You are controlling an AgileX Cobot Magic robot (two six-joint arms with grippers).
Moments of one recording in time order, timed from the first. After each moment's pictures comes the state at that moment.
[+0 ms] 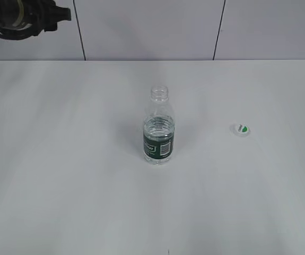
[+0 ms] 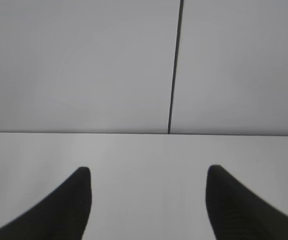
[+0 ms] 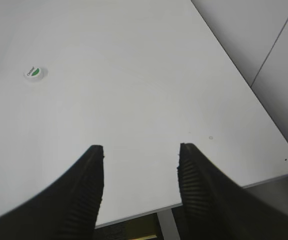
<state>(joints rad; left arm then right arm) -0.26 1.86 -1.33 1.44 0.30 -1.57 -0.12 -0.01 -0.51 -0.05 1.09 -0.07</state>
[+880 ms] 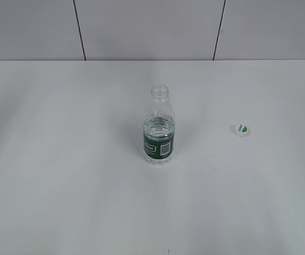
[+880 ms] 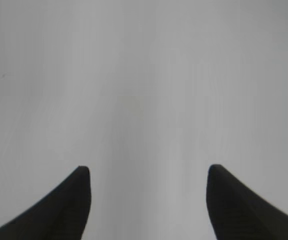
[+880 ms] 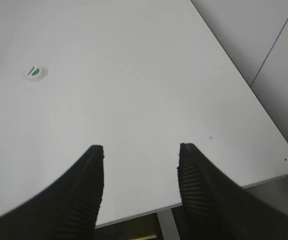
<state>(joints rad) -0.04 1.62 -1.35 0.20 0.93 -0.20 -0.12 -0.01 -0.51 -0.05 1.09 -0.07</state>
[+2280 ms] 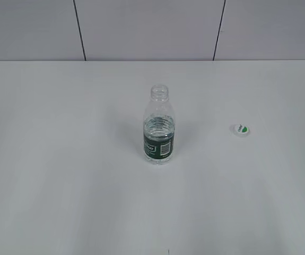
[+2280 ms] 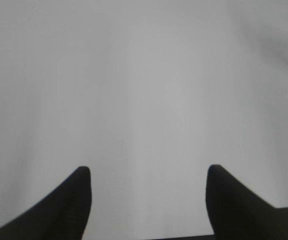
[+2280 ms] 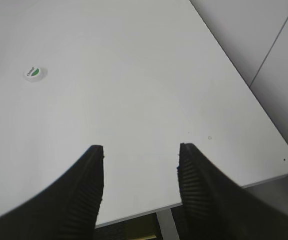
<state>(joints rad) 0.00 0.30 -0.59 0.01 1.09 0.00 -0.12 -0.01 -0.51 -0.05 1.09 -0.07</state>
